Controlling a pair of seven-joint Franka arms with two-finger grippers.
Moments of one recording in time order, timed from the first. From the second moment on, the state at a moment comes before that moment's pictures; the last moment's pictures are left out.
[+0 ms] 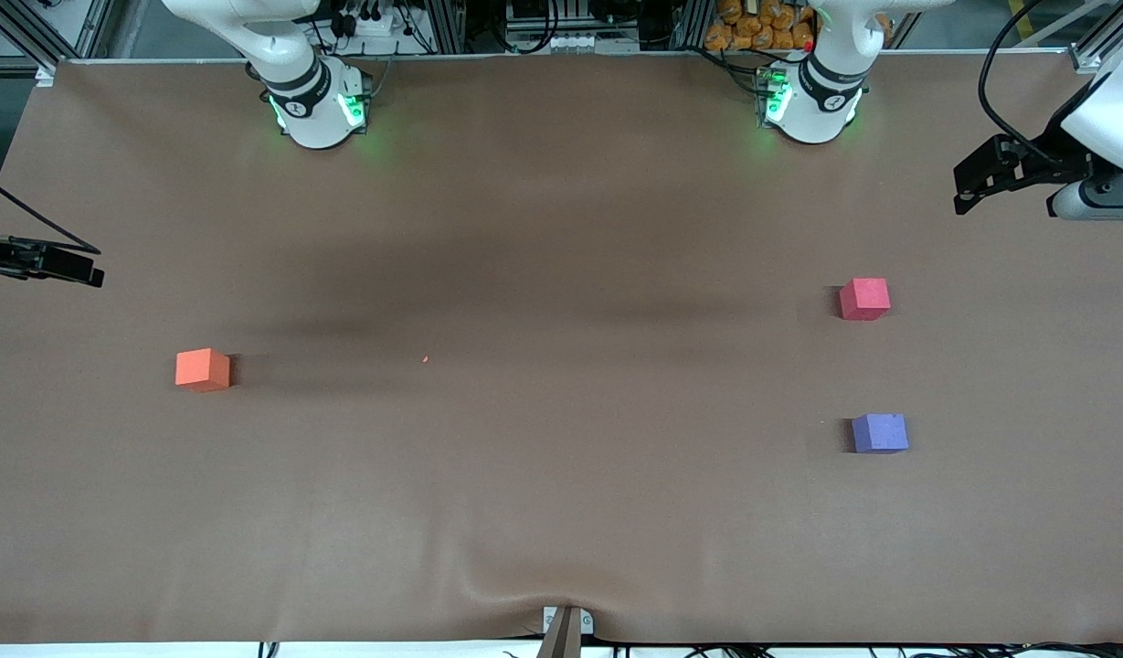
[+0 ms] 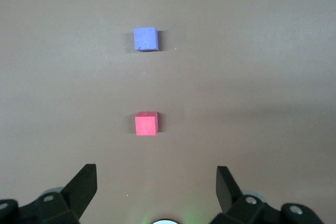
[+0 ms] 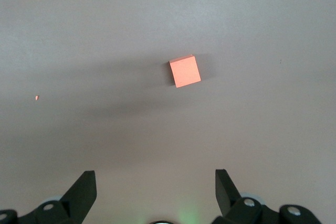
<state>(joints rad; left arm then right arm) 0.01 0.00 -0.16 -1.44 0.04 1.43 -0.09 0.03 0.16 -0.19 -1.48 0.01 1.46 -0.04</state>
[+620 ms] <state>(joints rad) 0.01 0.00 -0.16 -1.45 0.04 1.43 -0.09 0.04 0.21 -0.18 -1.50 0.01 1.55 -0.04</state>
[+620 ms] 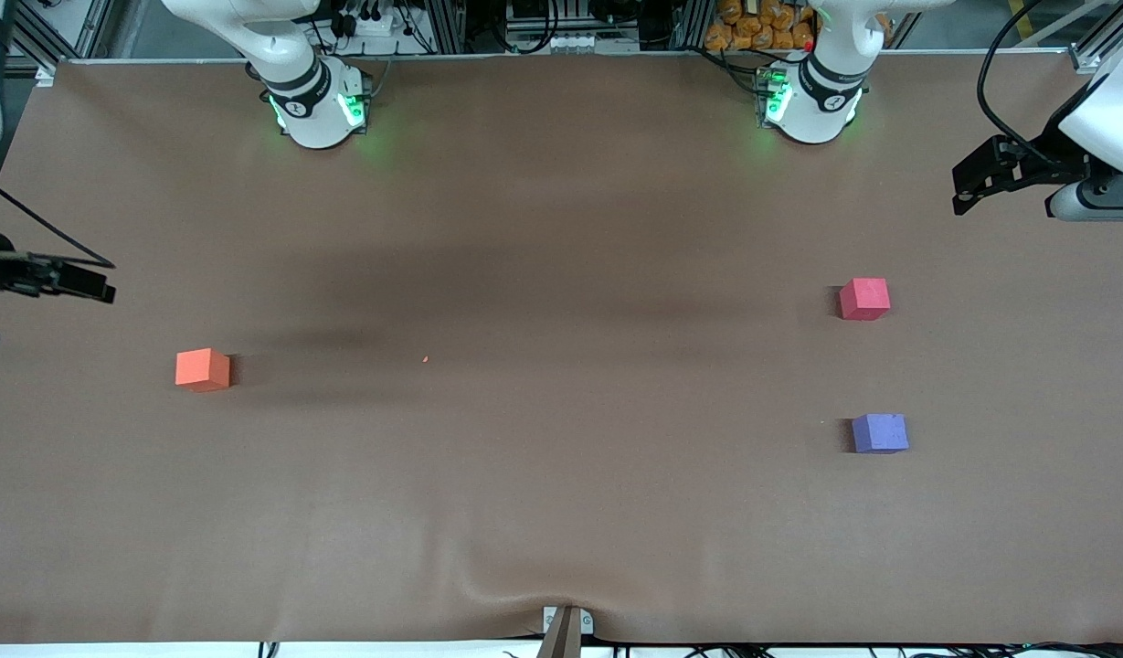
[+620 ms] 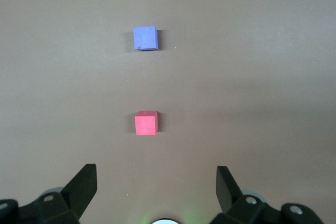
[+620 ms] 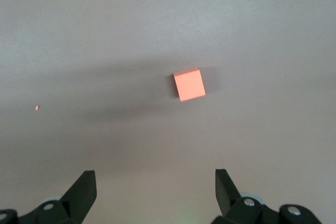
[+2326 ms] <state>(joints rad) 0.01 0.00 -0.17 -1.45 0.04 1.43 -0.09 -0.01 0.67 -0.19 -1.59 0.01 2.04 -0.36</state>
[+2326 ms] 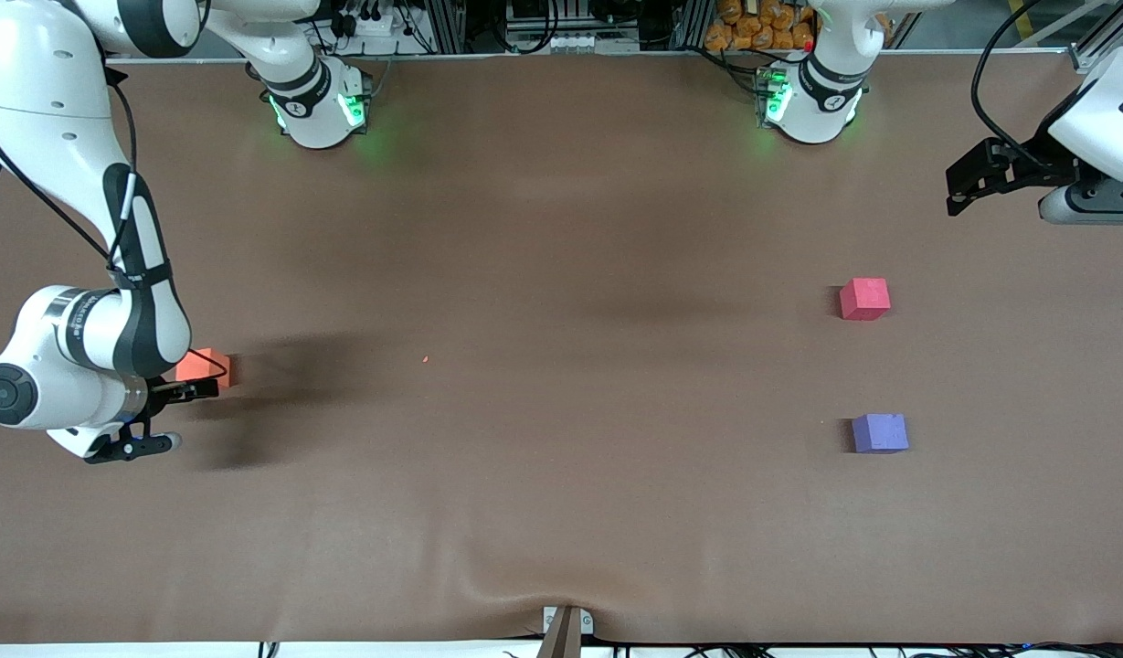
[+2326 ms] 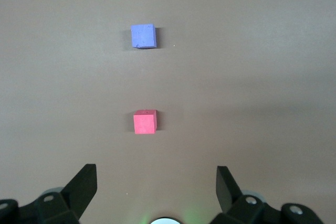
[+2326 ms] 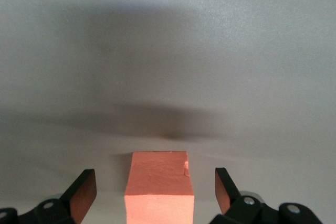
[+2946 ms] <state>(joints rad) 0.01 0.01 -0.17 -1.45 0.04 1.43 -0.09 -0.02 0.70 -0.19 -1.60 0.01 2.03 -0.41</state>
